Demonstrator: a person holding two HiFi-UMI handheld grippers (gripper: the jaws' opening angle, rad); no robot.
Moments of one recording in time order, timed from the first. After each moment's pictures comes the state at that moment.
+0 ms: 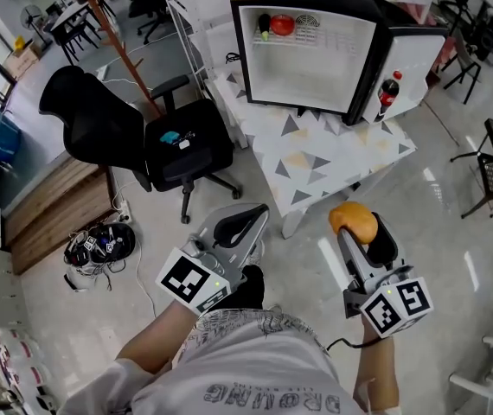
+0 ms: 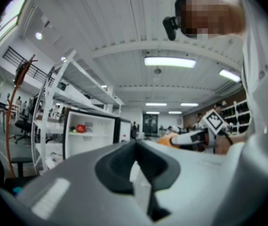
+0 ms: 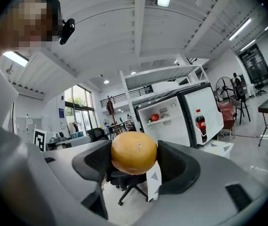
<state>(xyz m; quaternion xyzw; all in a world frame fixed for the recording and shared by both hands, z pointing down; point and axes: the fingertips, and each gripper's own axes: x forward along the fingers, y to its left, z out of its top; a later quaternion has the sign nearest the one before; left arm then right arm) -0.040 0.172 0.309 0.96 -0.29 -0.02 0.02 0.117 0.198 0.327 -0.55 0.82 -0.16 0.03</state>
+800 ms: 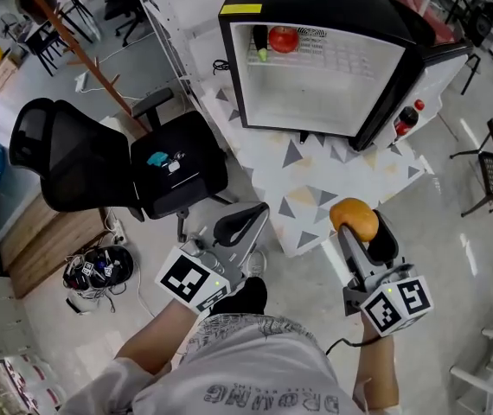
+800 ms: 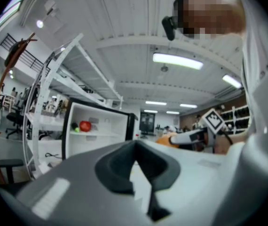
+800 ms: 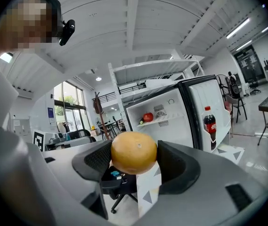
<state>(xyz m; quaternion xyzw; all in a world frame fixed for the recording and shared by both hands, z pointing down) -0.044 -0.003 0.323 0.97 -0.26 -0.01 0.04 0.110 0.031 0.336 -0.58 0.80 -0.18 0.02</state>
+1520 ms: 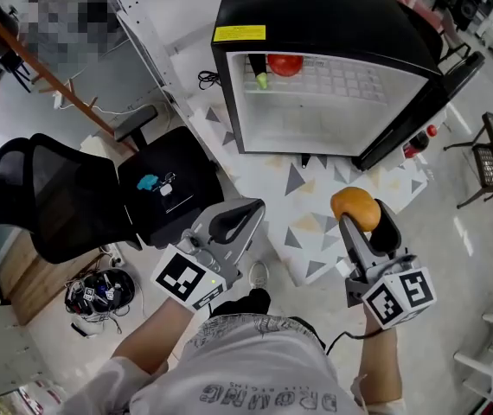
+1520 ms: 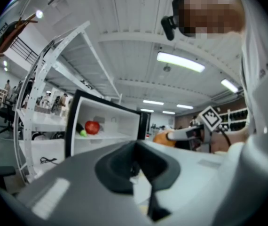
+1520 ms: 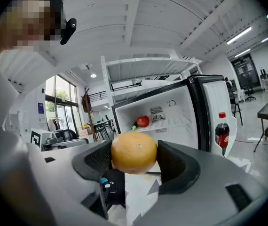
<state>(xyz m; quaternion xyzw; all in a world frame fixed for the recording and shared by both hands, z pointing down) -0.055 -0.131 0.328 0.97 -0.22 0.00 0.06 0.103 -0.093 0.329 -0.61 0.77 -0.17 0.00</state>
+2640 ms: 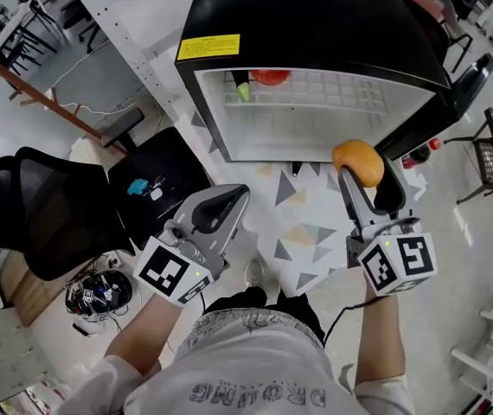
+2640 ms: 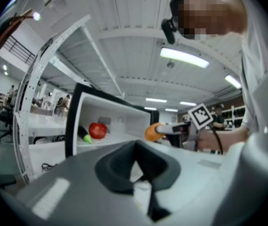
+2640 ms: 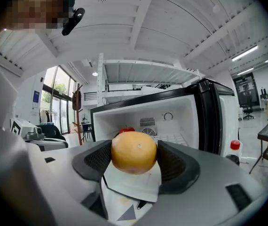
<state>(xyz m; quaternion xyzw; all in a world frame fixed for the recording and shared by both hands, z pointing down) -0.030 -0.204 0.328 0.97 -0.23 0.01 0.05 0.153 -0.207 0.312 -0.64 0.76 -0.09 -0.02</state>
